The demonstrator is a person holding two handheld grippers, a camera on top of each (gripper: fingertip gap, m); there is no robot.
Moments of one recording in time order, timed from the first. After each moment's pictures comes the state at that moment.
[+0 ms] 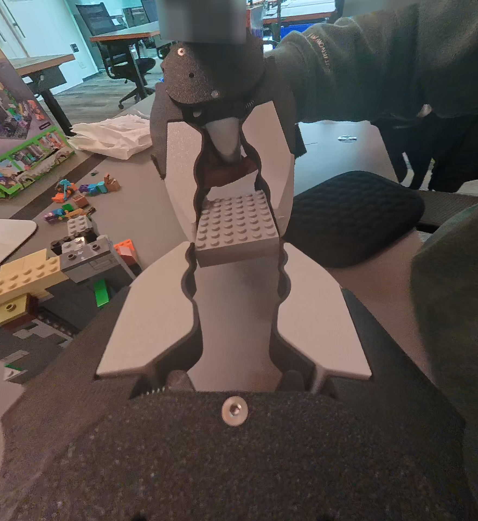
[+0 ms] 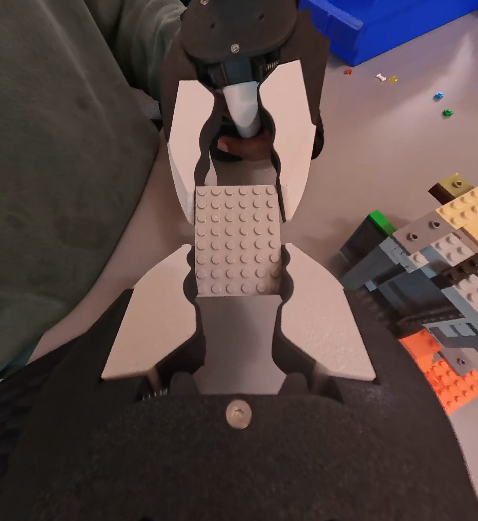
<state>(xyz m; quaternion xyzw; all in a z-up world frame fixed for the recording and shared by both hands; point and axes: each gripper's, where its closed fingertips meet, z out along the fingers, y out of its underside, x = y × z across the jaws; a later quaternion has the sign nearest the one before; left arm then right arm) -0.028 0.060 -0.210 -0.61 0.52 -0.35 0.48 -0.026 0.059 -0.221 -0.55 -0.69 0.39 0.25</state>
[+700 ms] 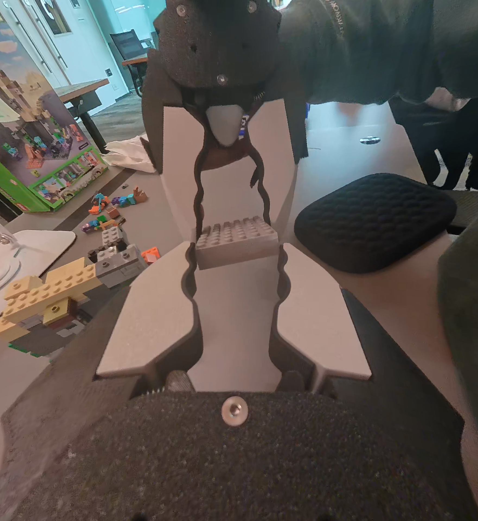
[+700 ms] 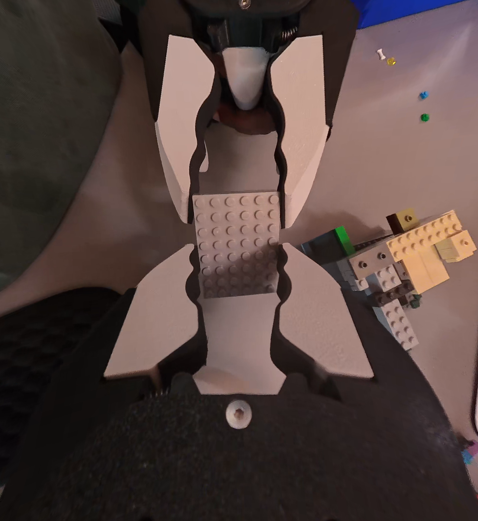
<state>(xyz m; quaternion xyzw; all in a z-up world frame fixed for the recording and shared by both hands) -0.032 0.069 -0.201 -0.60 0.52 -0.31 0.52 -0.032 0.074 -0.216 -0.52 -0.78 0.25 0.25</state>
